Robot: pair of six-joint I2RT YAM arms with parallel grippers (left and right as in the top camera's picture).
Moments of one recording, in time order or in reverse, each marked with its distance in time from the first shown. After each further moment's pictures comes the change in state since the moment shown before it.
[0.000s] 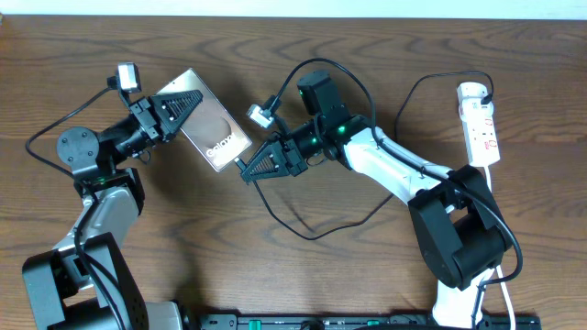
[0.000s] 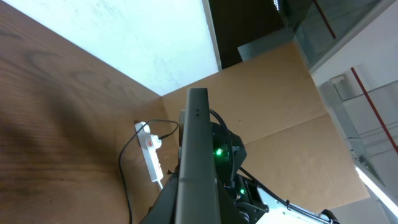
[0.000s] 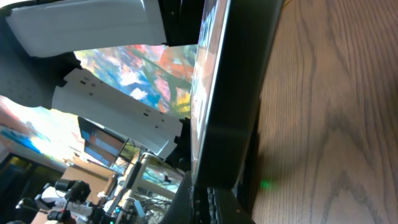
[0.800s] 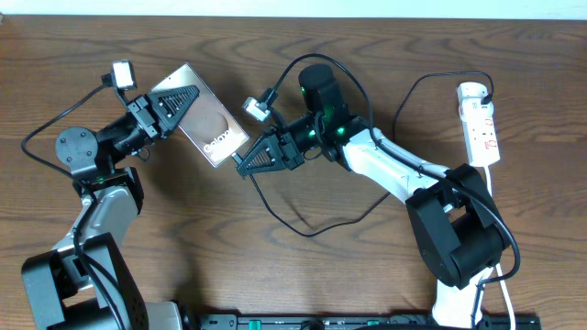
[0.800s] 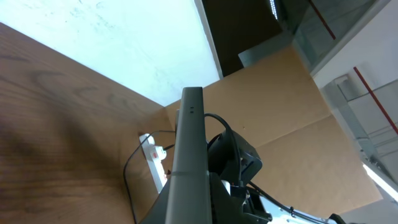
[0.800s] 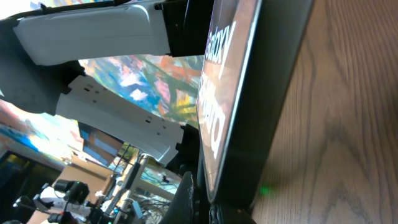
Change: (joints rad) left arm 0.003 0.000 0.007 0.007 -0.026 0.045; right arm 0.000 0.007 -0.008 0.266 -0.003 0.234
